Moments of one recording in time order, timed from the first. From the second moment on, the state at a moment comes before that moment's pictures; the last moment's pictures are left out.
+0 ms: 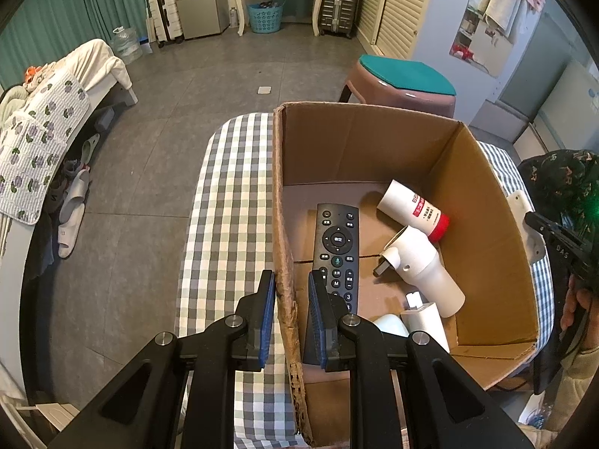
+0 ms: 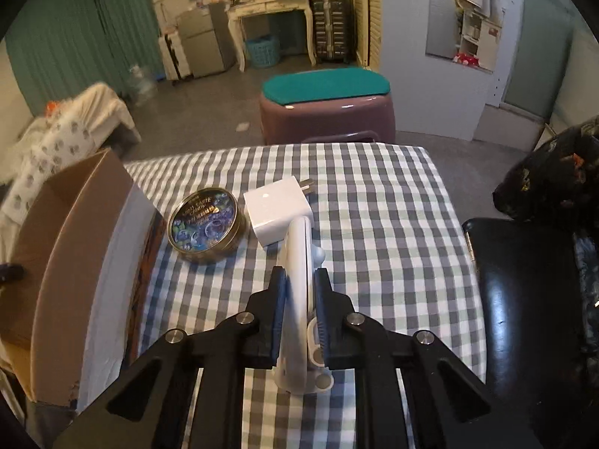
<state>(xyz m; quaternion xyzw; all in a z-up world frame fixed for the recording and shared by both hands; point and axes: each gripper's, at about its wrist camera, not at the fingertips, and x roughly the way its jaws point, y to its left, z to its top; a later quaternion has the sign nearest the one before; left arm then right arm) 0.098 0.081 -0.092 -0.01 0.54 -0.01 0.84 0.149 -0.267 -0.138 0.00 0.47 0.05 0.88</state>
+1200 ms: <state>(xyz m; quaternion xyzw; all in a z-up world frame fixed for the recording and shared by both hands) 0.099 0.082 -0.096 -0.01 0.54 -0.01 0.84 0.127 -0.230 -0.076 -0.07 0.40 0.09 0.91</state>
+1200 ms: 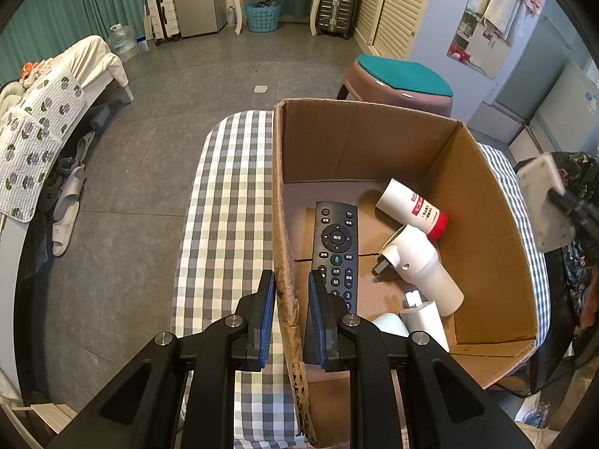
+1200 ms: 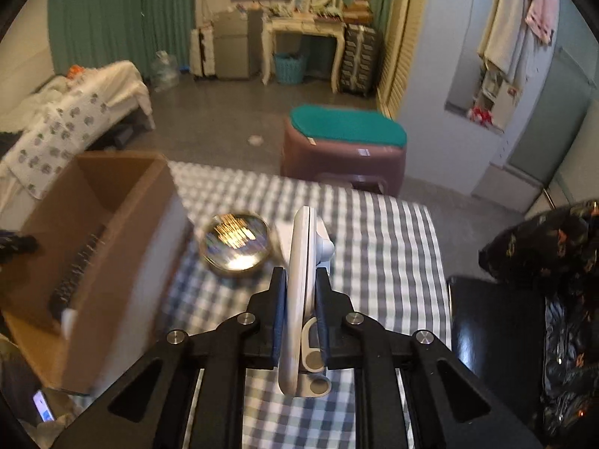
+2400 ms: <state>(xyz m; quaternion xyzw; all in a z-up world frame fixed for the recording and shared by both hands) 0.101 0.088 -0.098 -0.02 0.54 -0.02 0.84 0.129 -0.053 -0.092 -0.09 0.40 0.31 0.86</state>
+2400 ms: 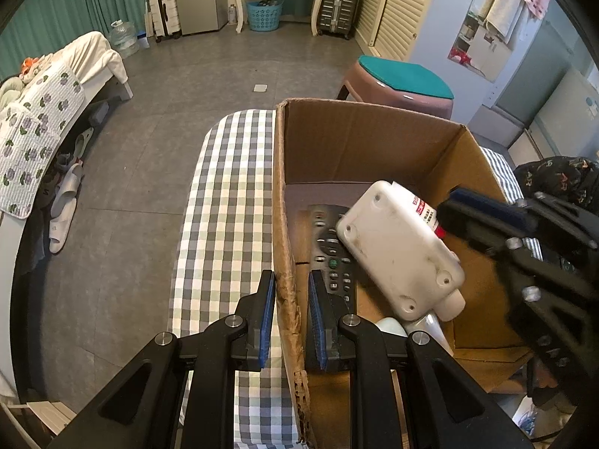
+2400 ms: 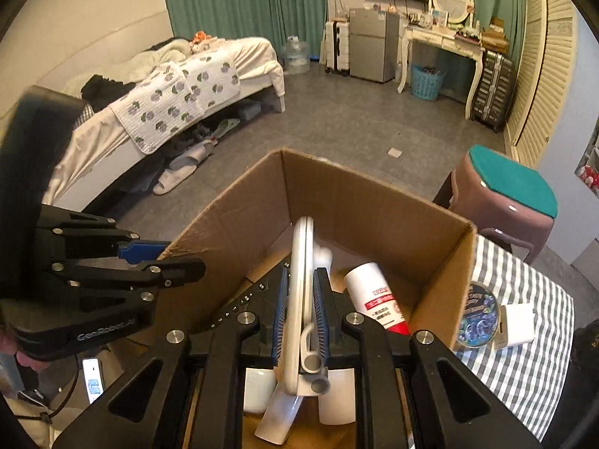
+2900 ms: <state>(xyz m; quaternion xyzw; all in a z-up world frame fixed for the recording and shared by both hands) 0.097 0.089 -0.095 -0.02 0.54 -0.02 0.84 0.135 -0.151 -0.029 -0.08 0.34 0.19 0.92</state>
